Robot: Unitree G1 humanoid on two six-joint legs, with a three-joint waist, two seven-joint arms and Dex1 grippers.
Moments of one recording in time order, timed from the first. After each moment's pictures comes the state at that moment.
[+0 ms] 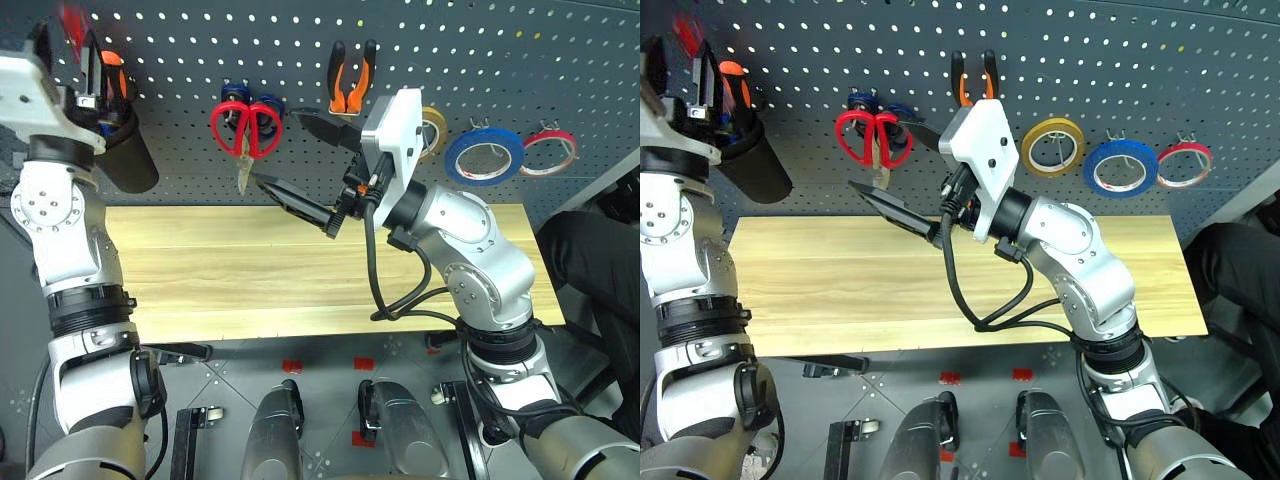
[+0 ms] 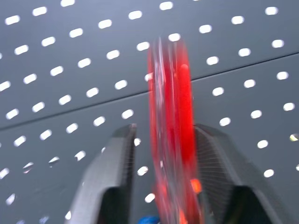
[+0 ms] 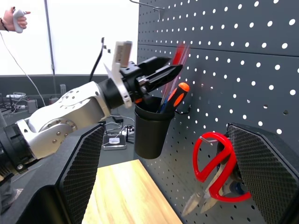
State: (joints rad) left arm -0.76 0.61 0.40 0.35 -0.20 -0.27 -0.24; right arm -0.78 -0.14 0.19 -0.38 0.37 0.52 0.58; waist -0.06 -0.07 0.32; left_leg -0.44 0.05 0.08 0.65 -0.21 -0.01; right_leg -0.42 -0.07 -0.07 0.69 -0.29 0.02
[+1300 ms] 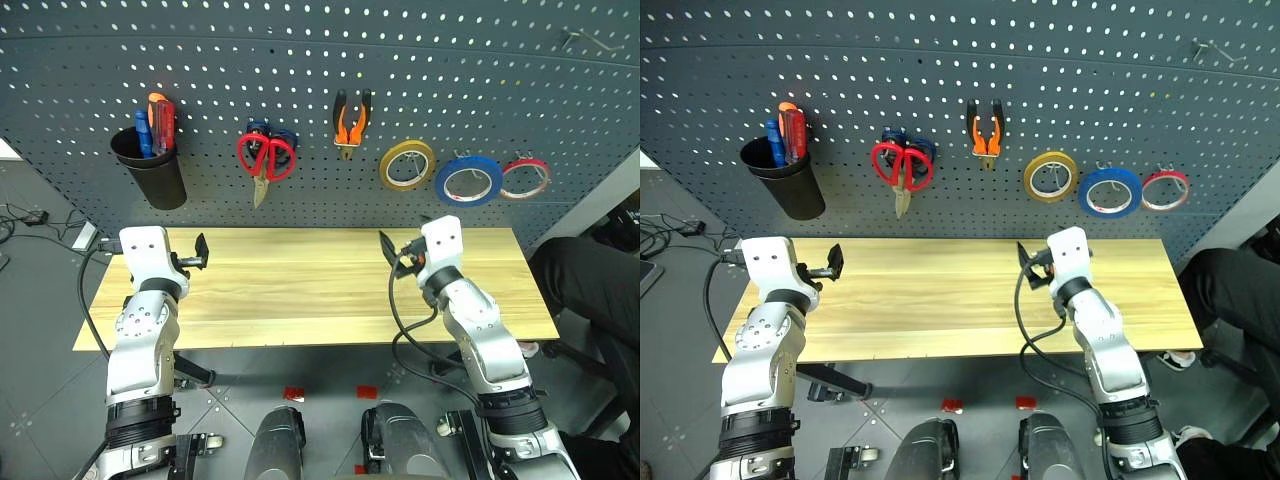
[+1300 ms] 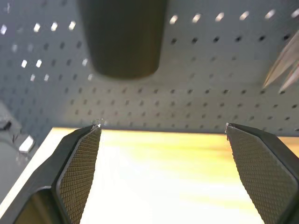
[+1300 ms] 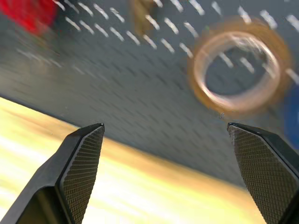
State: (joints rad) left arm -0.23 0.36 0.32 0.04 -0.17 0.27 -0.08; right arm -0.25 -0.15 0.07 -0.06 0.03 0.23 0.12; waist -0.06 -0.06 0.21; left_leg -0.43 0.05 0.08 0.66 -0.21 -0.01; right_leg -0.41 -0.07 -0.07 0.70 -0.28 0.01
